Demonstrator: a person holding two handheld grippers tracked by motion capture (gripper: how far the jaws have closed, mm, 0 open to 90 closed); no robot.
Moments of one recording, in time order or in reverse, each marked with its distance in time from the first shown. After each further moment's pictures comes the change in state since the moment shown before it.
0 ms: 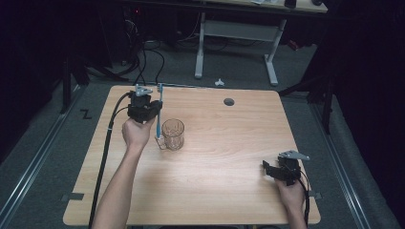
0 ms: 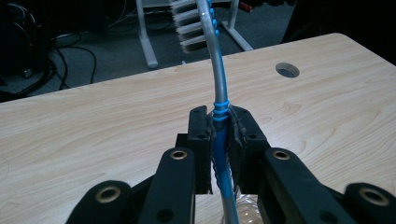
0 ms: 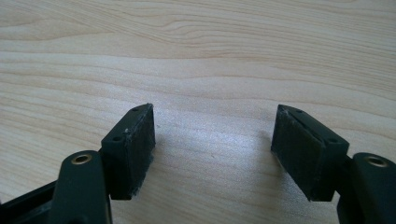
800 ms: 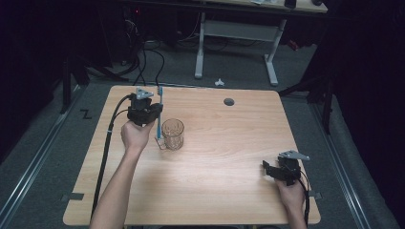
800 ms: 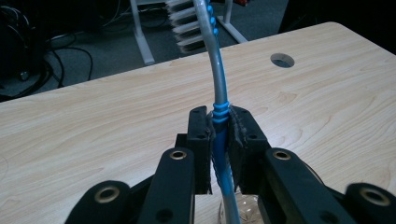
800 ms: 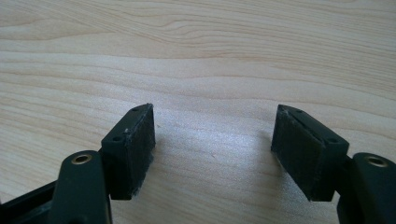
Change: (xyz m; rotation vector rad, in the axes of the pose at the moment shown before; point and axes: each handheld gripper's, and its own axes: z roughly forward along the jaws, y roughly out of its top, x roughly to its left) left arm -0.003 -0.006 -0.006 0.016 -0.017 0.041; right arm 0.000 0.000 0.000 0.000 0.000 0.000
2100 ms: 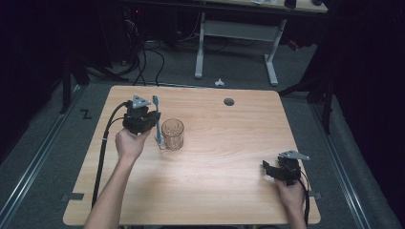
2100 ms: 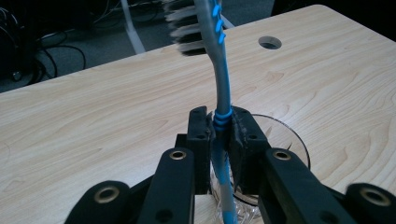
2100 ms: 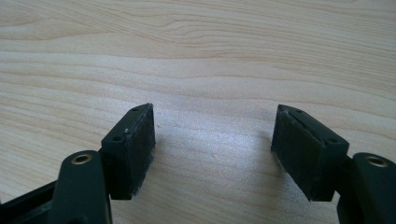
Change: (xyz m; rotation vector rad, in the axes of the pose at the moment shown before) left arm -0.005 -0.016 -0.022 0.028 -0.028 0.044; right arm 0.000 0.000 0.000 0.000 0.000 0.001
